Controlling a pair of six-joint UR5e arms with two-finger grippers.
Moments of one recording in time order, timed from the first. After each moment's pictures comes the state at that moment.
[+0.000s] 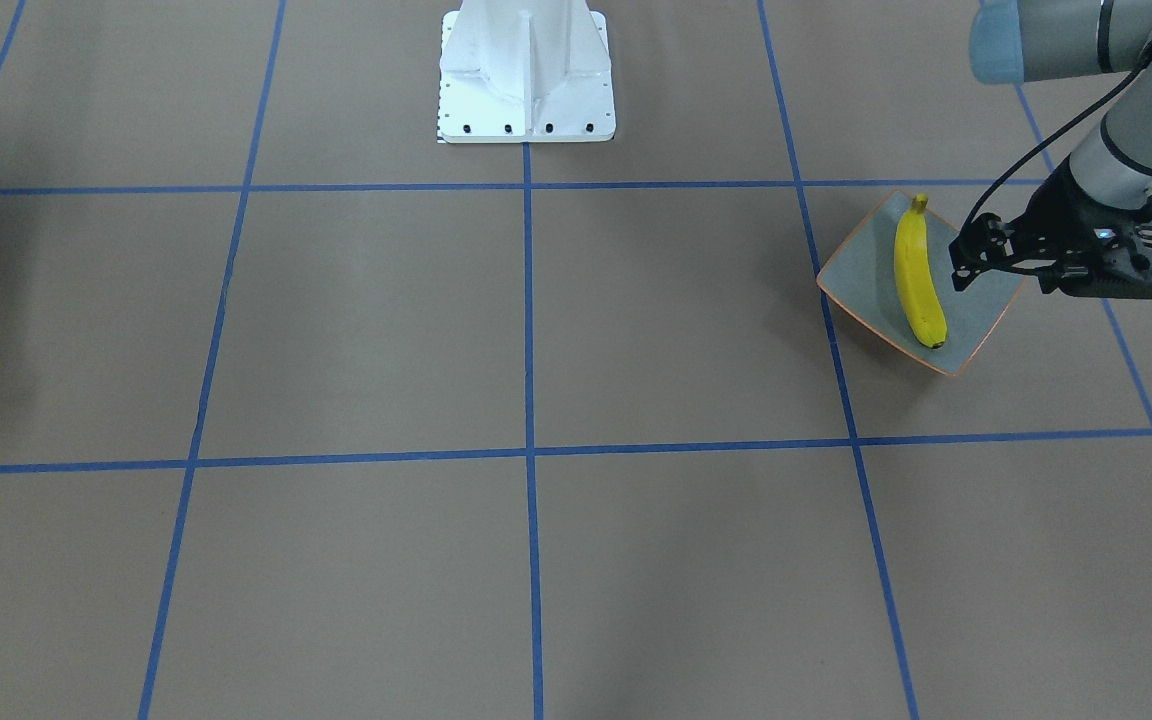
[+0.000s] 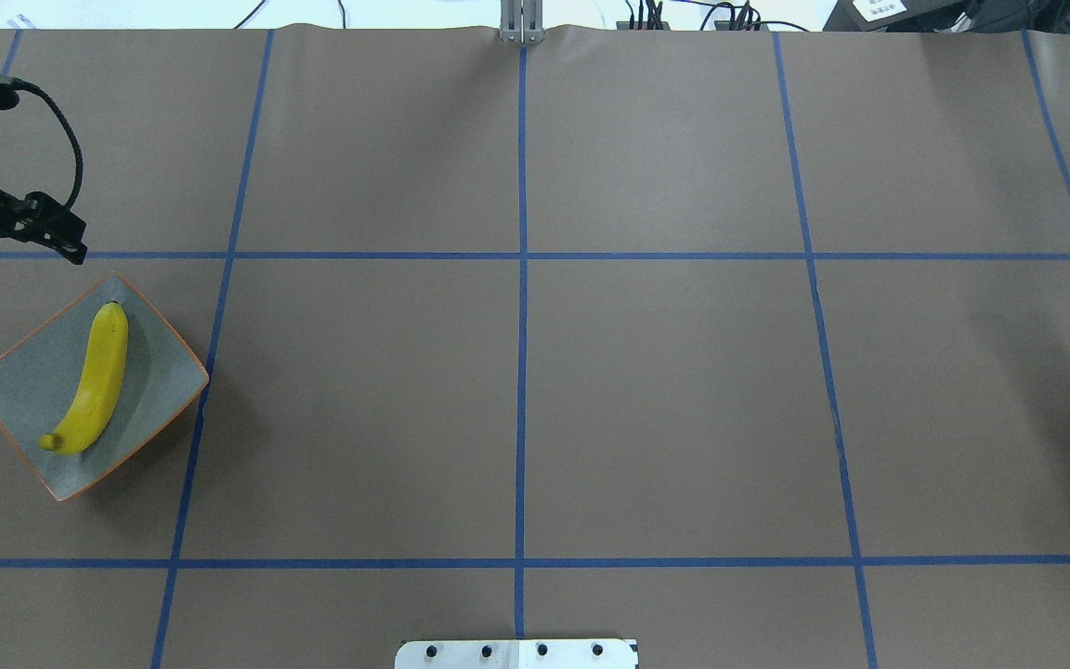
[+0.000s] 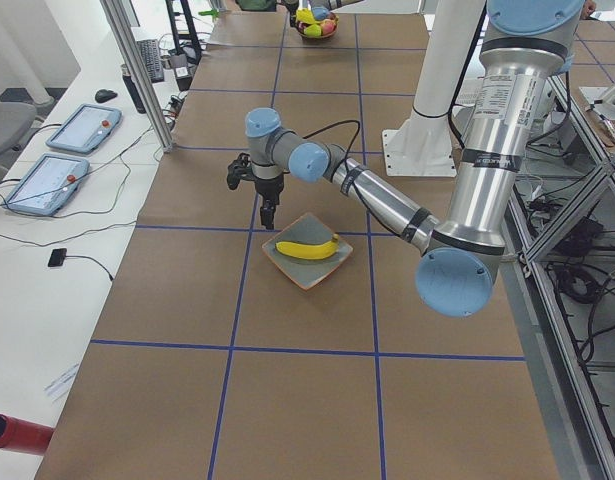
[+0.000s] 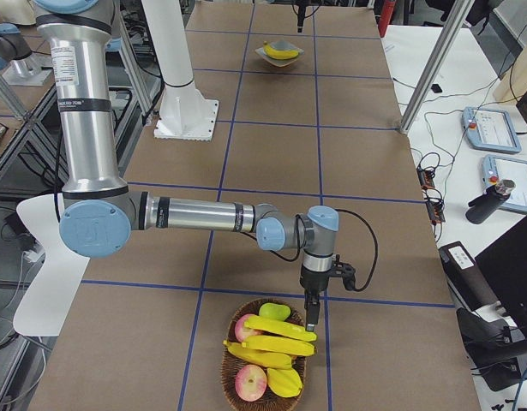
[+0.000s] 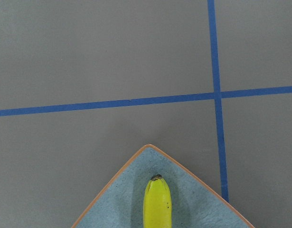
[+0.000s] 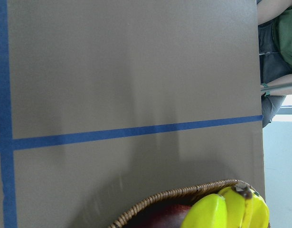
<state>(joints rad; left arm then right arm) -1.08 -1.76 -1.95 -1.46 -2.21 -0.57 1.28 -1.50 1.40 -1.45 1.72 0.34</state>
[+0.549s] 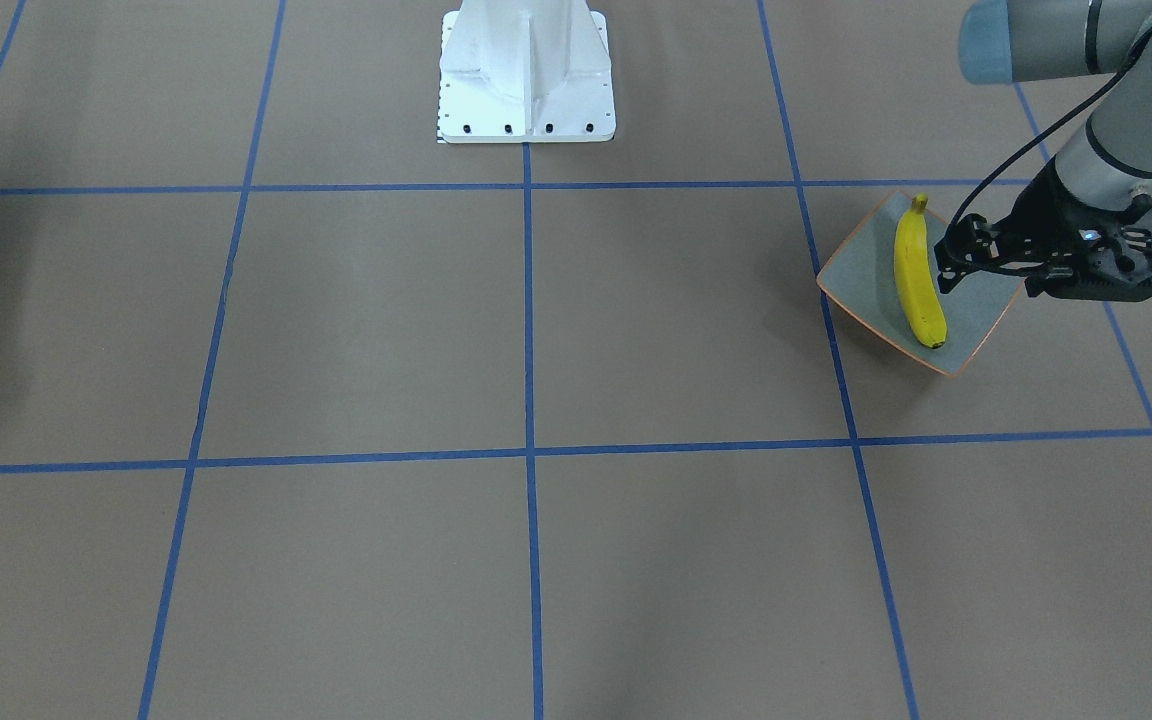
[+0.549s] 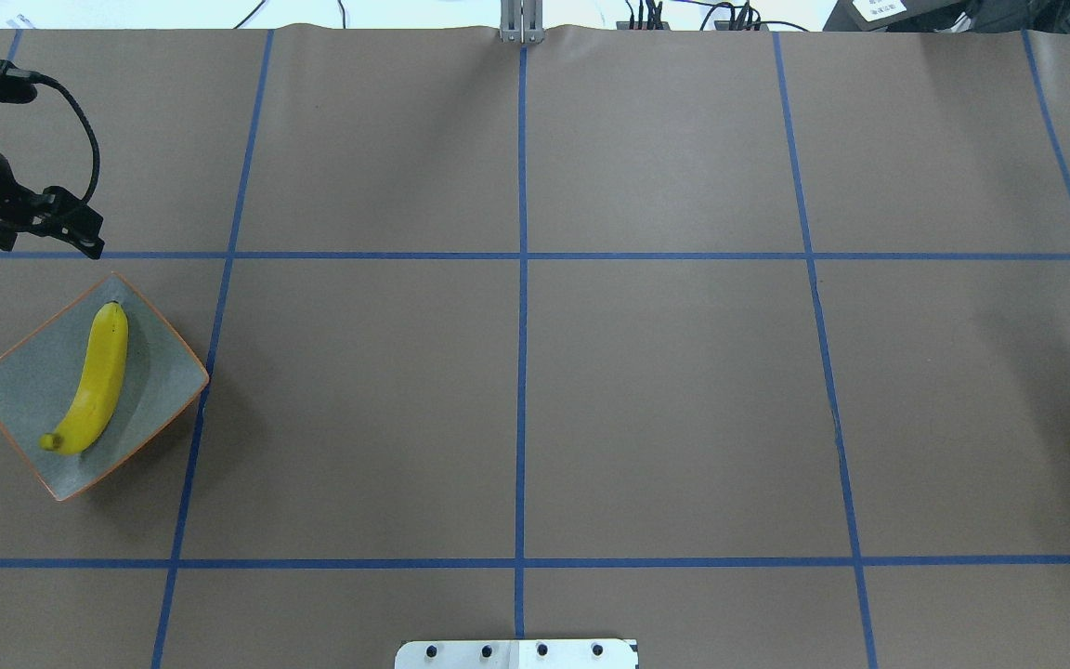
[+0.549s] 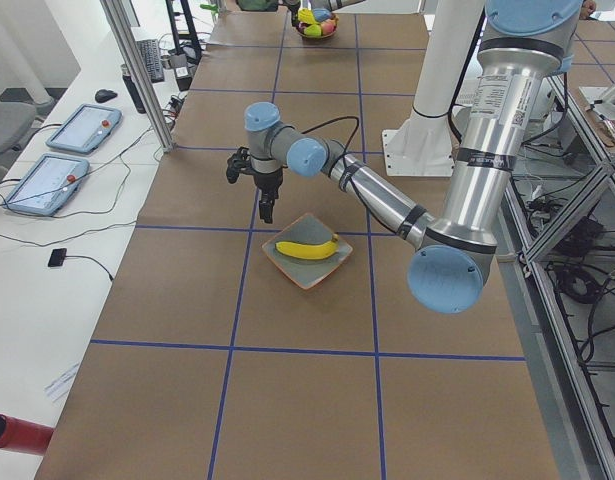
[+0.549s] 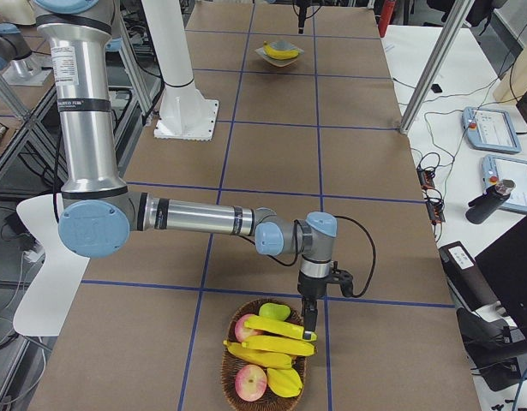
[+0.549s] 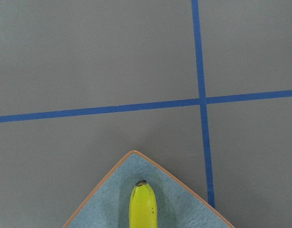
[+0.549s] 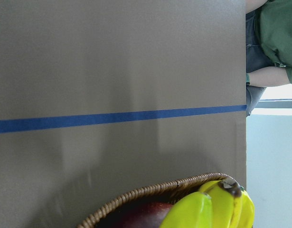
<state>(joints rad) -1.06 -1.79 -1.94 -1.46 -2.21 -0.59 1.28 -1.51 1.38 -1.46 1.68 0.33</state>
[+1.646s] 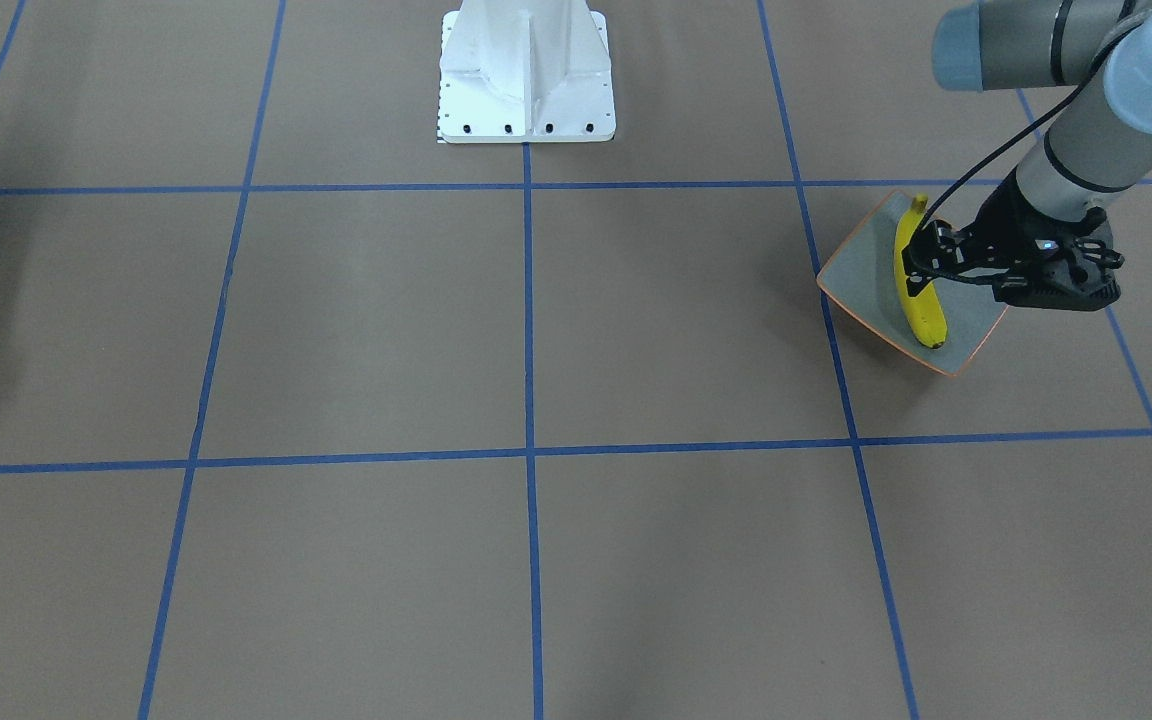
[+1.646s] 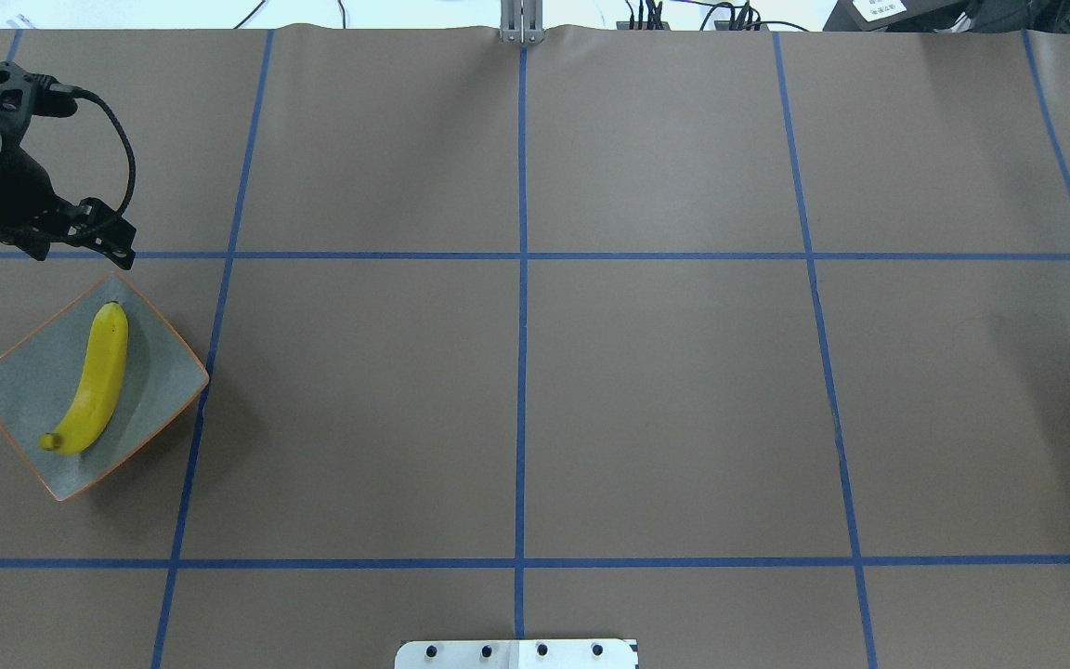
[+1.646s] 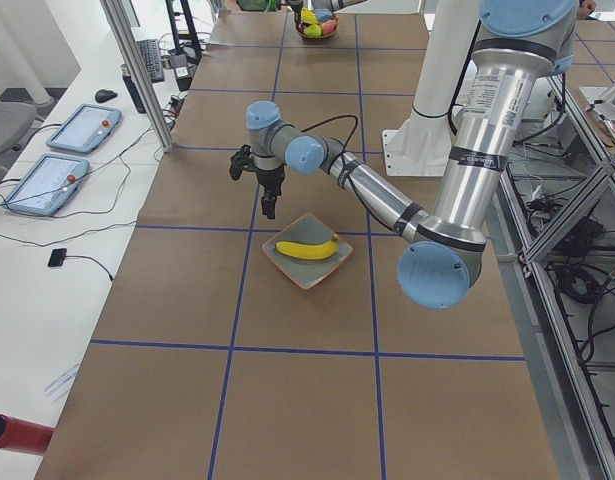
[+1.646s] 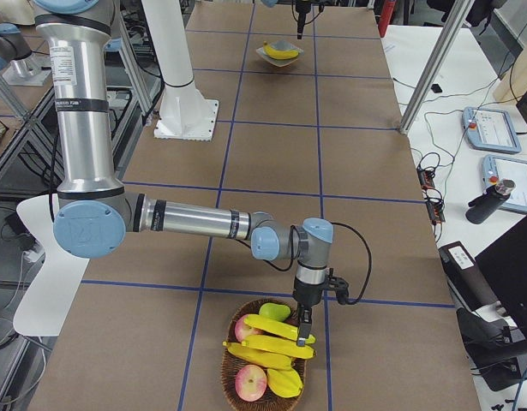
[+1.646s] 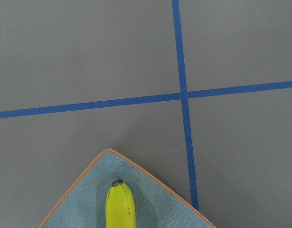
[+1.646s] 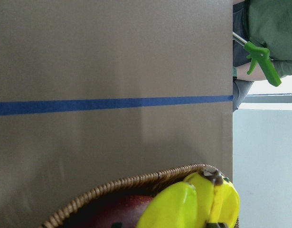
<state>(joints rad) -1.02 -1.82 -1.92 -1.46 -2.21 -0.61 1.28 -1.53 1.37 -1.46 1.65 0.33</state>
